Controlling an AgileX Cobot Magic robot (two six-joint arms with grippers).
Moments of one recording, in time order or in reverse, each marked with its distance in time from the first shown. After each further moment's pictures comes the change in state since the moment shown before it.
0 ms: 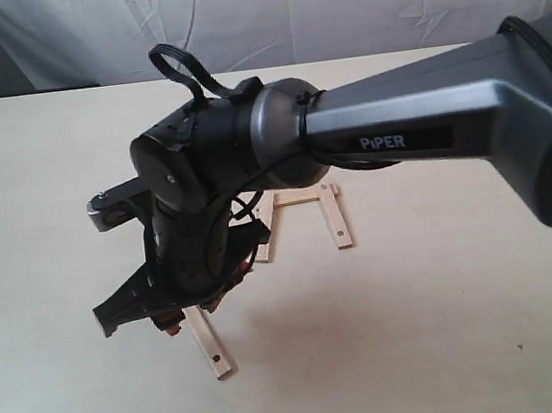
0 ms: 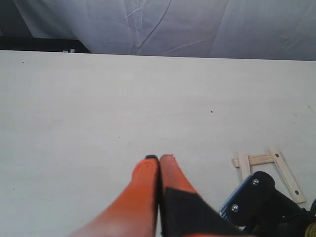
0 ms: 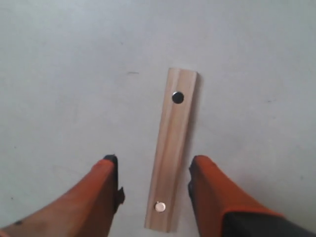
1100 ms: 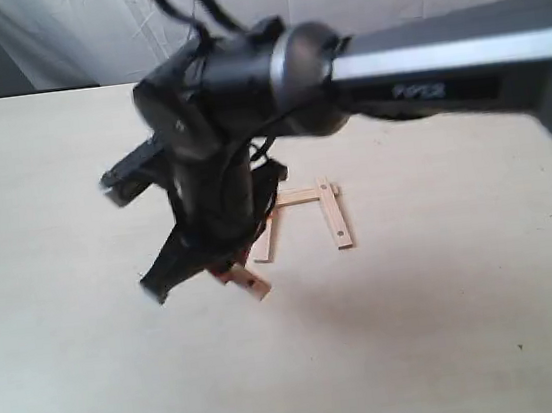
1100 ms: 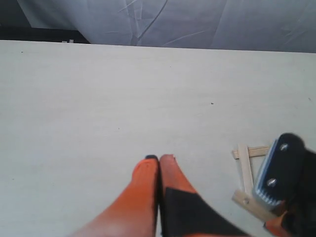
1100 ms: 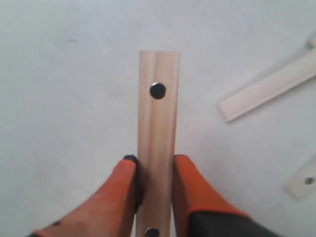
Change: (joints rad) left arm 0.000 0.000 0.000 -0.010 0.031 -0.001; right arm -0.063 -0.071 -0.048 -0.156 0.190 -0.225
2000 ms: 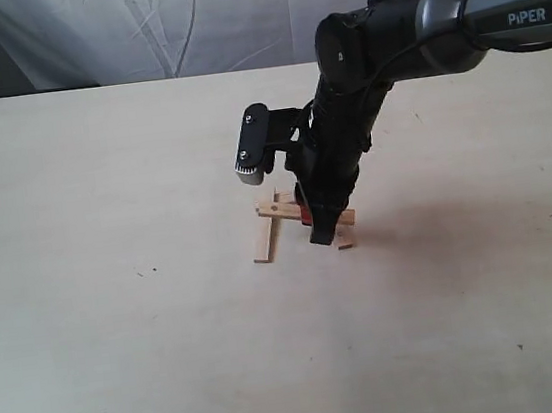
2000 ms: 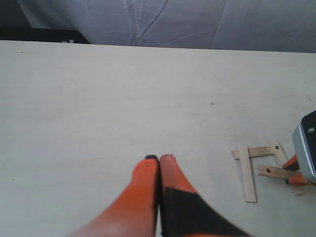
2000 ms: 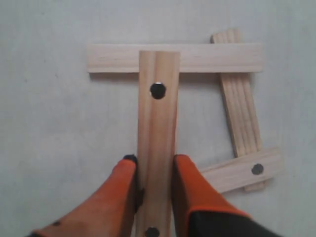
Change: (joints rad) left arm 0.000 0.000 0.000 0.000 0.000 0.000; right arm -0.337 -0.002 0.193 0.210 -0.243 -1.015
